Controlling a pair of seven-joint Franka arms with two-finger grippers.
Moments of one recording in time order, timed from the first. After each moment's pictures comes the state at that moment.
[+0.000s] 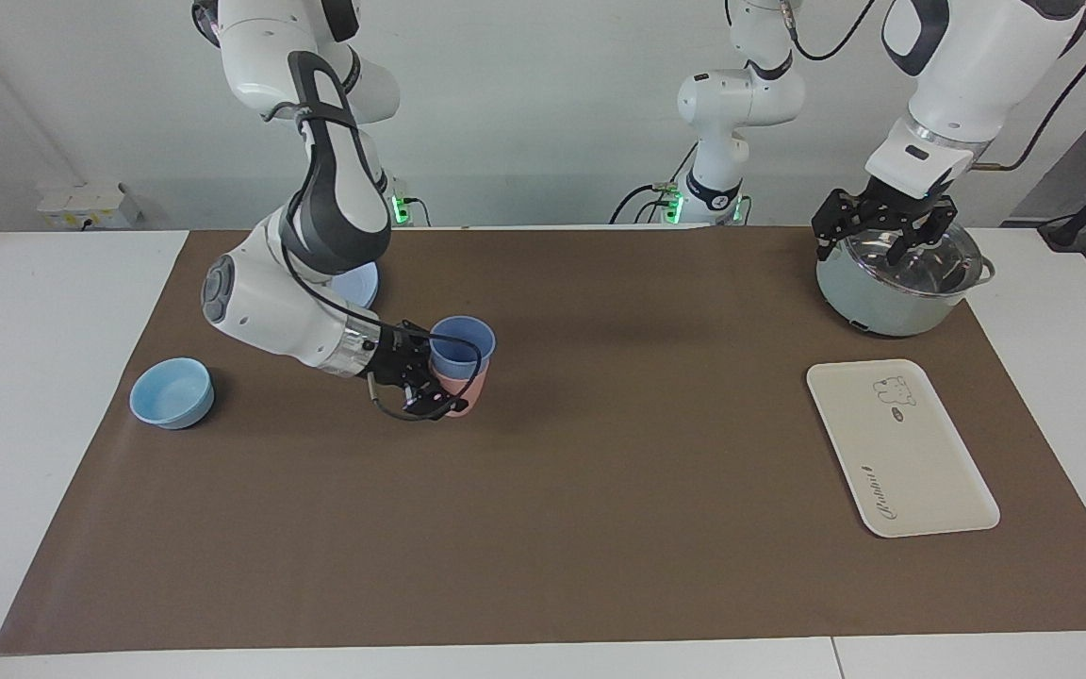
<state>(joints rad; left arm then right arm) -0.02 -0.05 -0.06 -1.66 -0.01 1.61 0.08 0.15 0.37 0.07 -1.65 0.72 1.99 1.24</state>
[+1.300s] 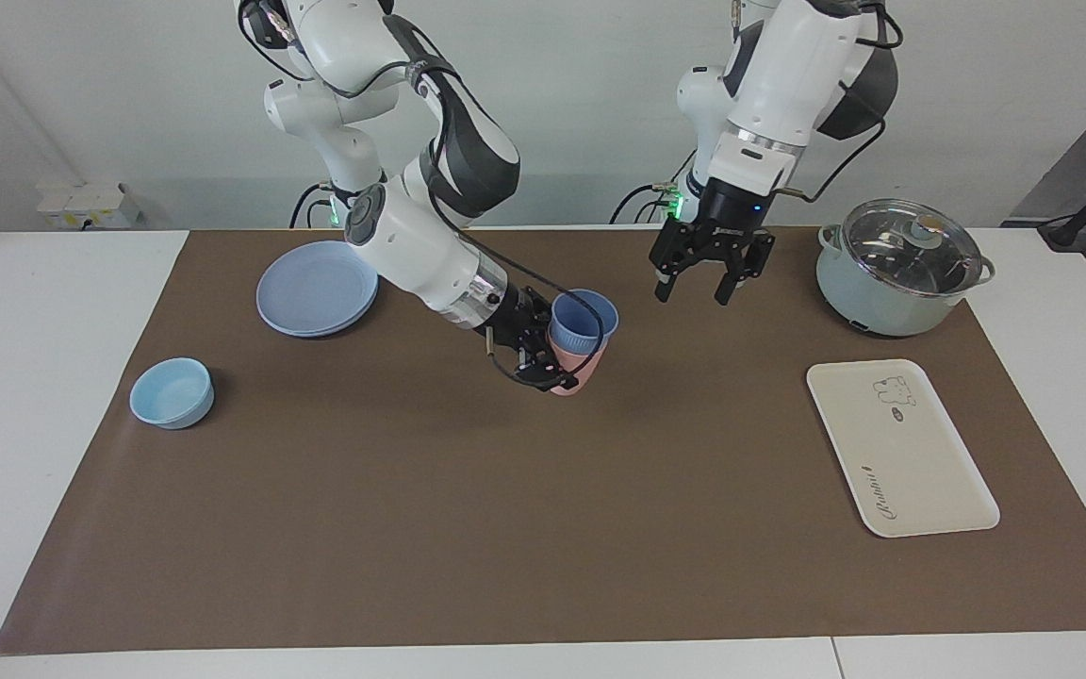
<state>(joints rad) -0.35 -0.07 -0.10 -1.90 -0.15 2.27 -0.53 0.38 0.35 0.07 -1.64 0.77 2.27 1.54</state>
